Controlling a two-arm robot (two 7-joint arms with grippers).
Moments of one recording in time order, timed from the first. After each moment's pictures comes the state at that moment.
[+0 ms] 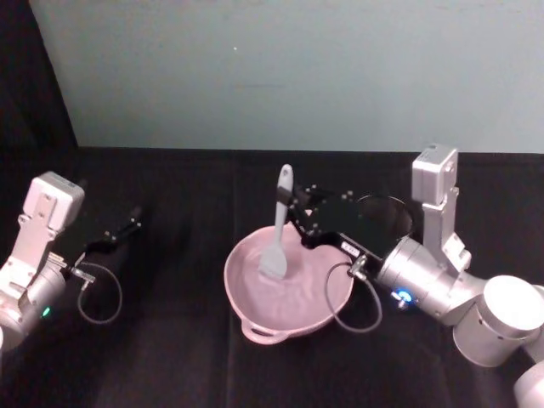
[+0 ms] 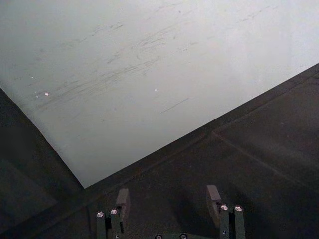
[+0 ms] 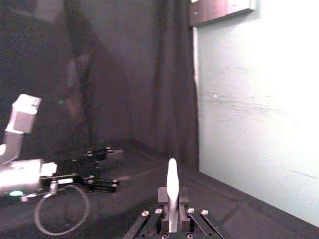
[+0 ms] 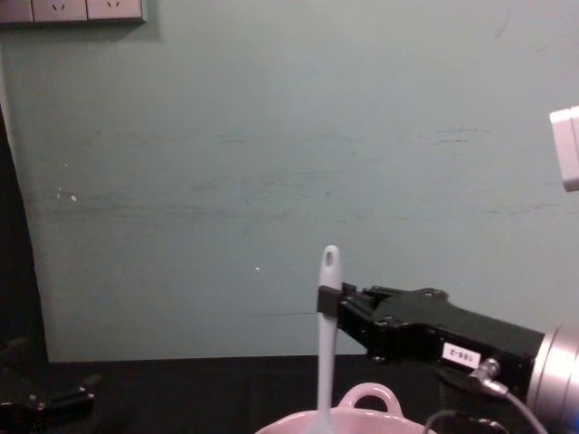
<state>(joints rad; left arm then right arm) -0.20 0.60 0.45 -1.41 -0.25 -0.12 0.03 0.31 0.32 -0.46 -1.36 0.45 -0.17 0.55</state>
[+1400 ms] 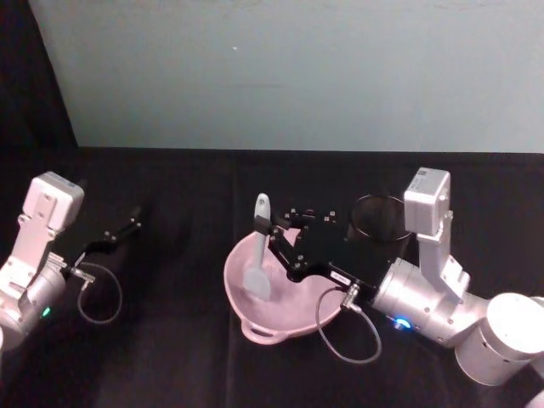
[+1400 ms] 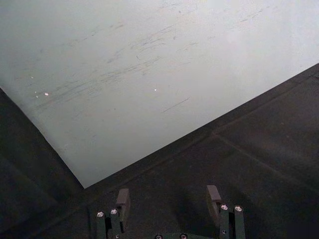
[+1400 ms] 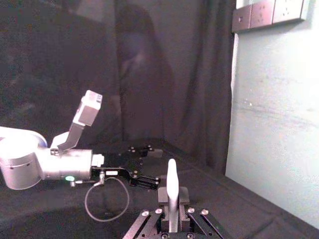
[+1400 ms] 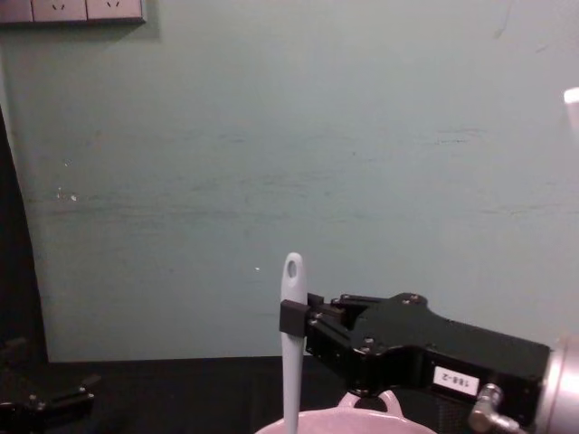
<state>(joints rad) -0.20 0.60 0.45 -1.41 -0.25 -0.12 0.03 0.25 0.38 -0.49 -1.49 0.42 -0.18 0.60</state>
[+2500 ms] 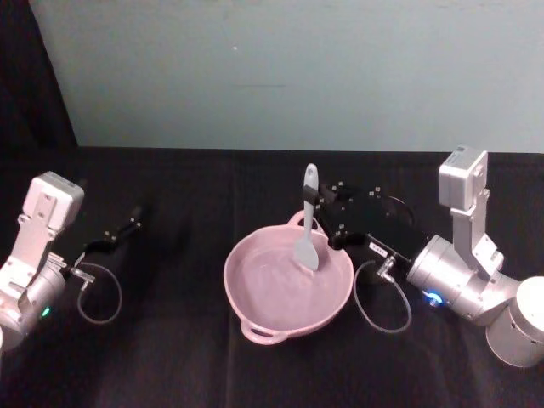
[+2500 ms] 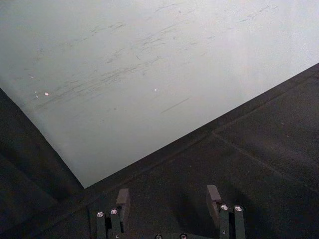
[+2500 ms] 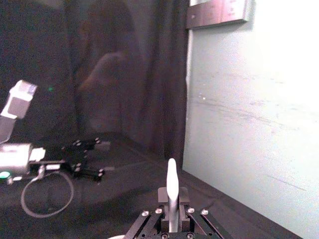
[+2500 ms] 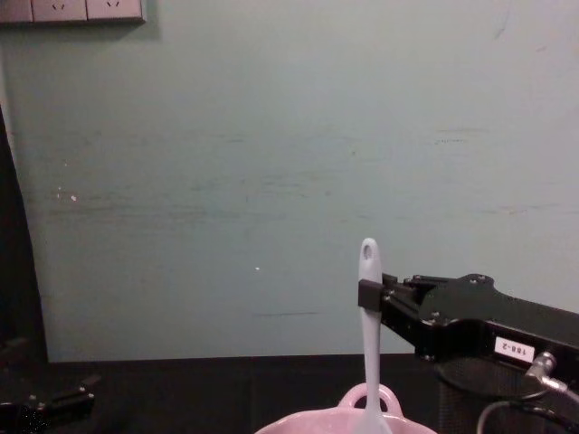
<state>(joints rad) -0.20 0.60 0.45 -1.41 -0.25 -0.12 0.03 0.28 0.40 -0.42 -1.43 0.40 -0.19 0.54</state>
